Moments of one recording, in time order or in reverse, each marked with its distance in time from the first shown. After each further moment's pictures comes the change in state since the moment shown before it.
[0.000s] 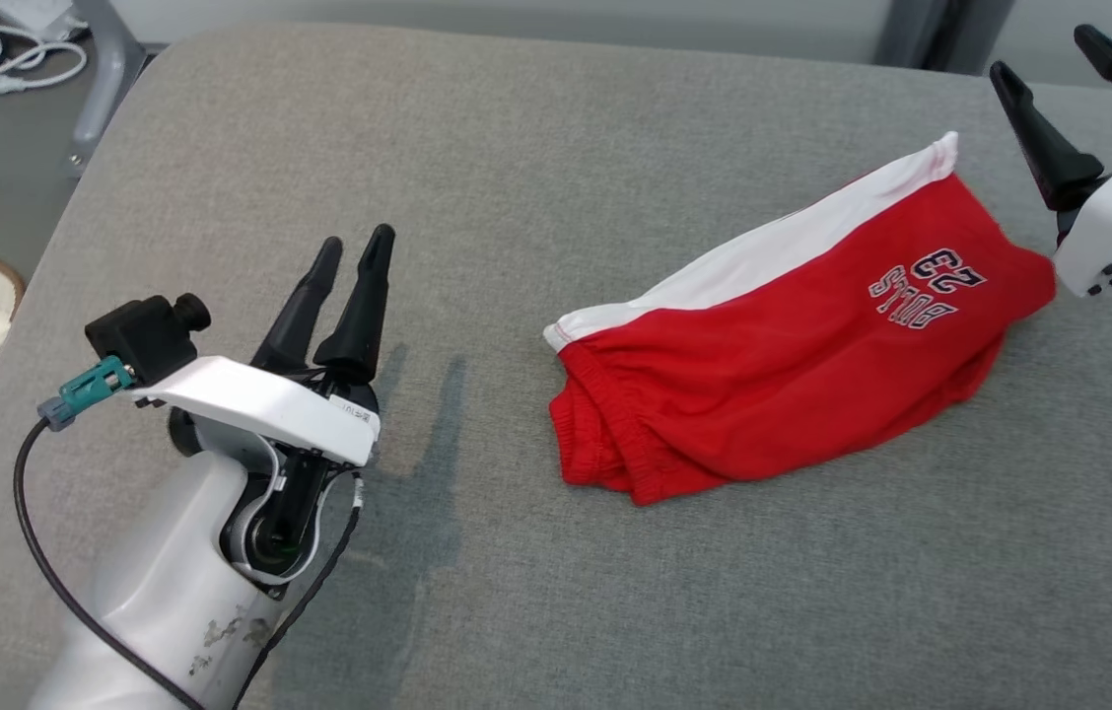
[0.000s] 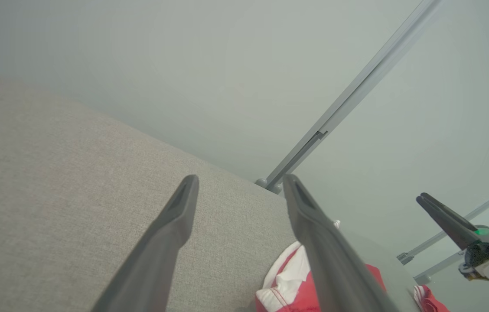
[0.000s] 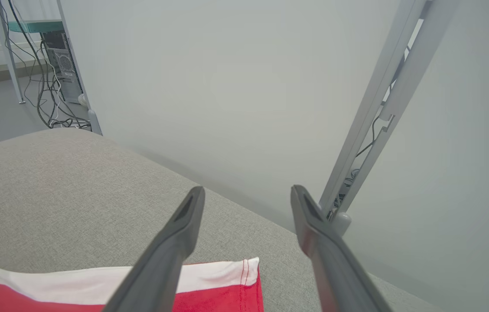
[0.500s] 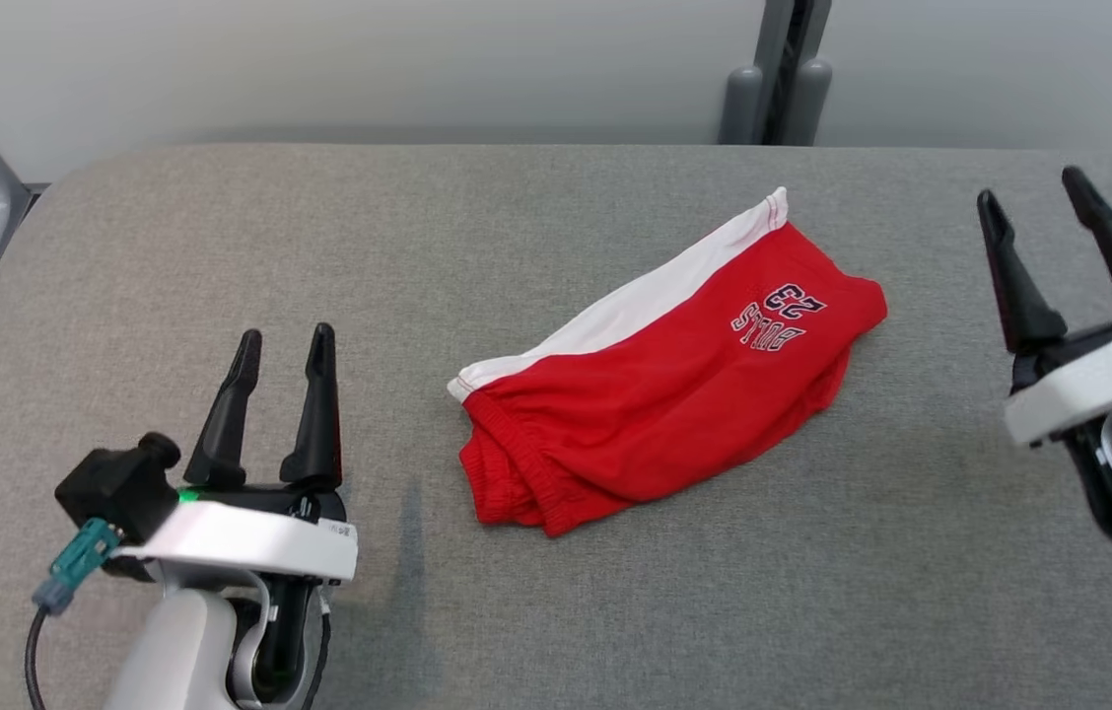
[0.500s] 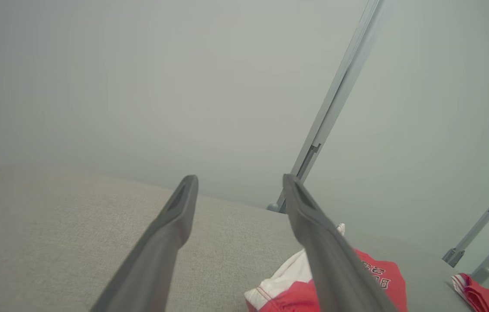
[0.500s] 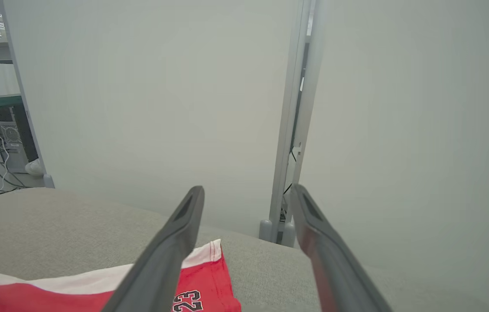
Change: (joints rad) left arm 0.330 -0.134 0.380 -0.219 0.638 0.073 -0.018; right arm 0.484 0.171 -0.579 -0.267 -0.371 0.000 -0.092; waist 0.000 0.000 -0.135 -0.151
